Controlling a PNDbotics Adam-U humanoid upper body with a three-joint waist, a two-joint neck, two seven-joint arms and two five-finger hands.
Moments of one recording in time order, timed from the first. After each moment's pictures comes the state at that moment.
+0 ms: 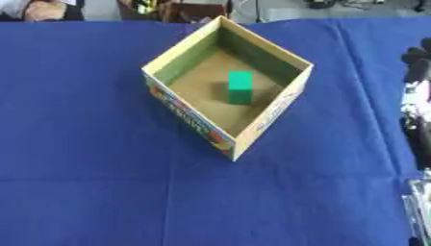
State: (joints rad) left arm -0.21 0.33 0.17 -1.98 0.03 -0.28 0.11; right arm -0.16 -0.27 -0.11 -1.98 0.11 -0.26 -0.27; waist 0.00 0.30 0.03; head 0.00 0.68
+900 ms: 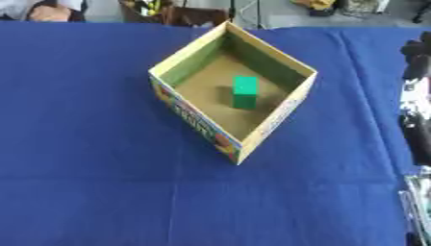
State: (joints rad) left arm -0.19 0.21 0.13 -1.98 0.03 -0.25 0.06; right arm -0.18 -0.28 -0.10 -1.98 0.11 -0.28 -0.27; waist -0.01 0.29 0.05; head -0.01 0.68
